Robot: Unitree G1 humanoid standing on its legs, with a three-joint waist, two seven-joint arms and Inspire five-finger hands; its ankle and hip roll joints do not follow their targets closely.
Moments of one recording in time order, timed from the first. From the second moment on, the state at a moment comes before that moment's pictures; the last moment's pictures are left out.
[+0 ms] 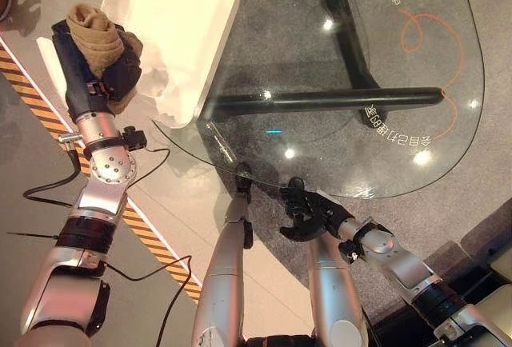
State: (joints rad) left arm -0.72 0.77 -0.23 0.54 -0.16 -0.32 0.66; right arm -0.31 -0.60 0.56 0.21 0.37 0.13 0.16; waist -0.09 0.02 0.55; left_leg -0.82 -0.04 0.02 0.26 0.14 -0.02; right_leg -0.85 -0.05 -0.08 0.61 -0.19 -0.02
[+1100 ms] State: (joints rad) left arm -1.19 0.84 -0.54 0.92 -0.14 -0.18 0.66; right arm -0.46 -0.60 0.66 0.23 0.43 0.09 0.16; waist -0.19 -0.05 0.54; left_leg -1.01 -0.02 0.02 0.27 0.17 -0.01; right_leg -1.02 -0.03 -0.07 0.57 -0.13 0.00
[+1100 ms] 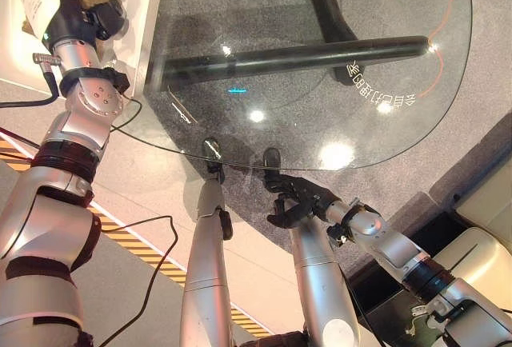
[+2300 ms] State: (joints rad) left arm -1.03 0.84 -0.43 0.78 -0.17 -0.30 0.73; right arm -0.39 -0.60 0.65 0.21 0.43 0.06 0.15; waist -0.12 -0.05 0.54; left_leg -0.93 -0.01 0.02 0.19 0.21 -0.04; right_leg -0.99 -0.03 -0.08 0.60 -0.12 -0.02
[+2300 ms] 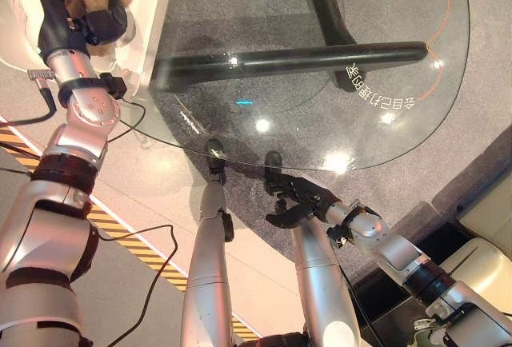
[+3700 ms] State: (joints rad) left arm 0.08 0.25 -0.25 0.74 -0.46 -0.13 0.01; right arm -0.04 -0.32 0.39 0.69 0.27 0.06 0.25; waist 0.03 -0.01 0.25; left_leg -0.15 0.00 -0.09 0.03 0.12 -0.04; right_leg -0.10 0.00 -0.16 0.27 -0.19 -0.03
